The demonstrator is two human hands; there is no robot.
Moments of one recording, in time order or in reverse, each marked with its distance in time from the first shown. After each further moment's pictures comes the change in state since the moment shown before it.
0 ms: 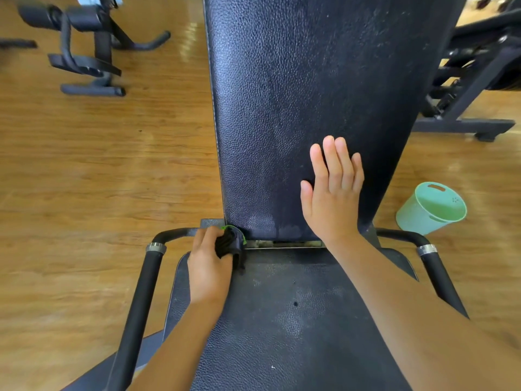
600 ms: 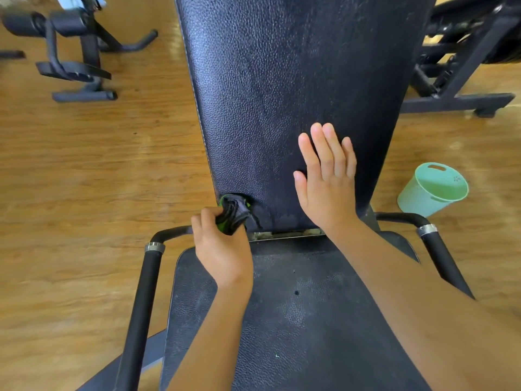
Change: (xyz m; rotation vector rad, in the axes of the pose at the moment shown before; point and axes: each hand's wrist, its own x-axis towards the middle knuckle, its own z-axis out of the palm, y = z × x) left_hand 0.004 0.053 0.019 -0.070 0.361 -0.142; right_hand -0.003 0.006 -0.001 0.000 -0.018 -0.045
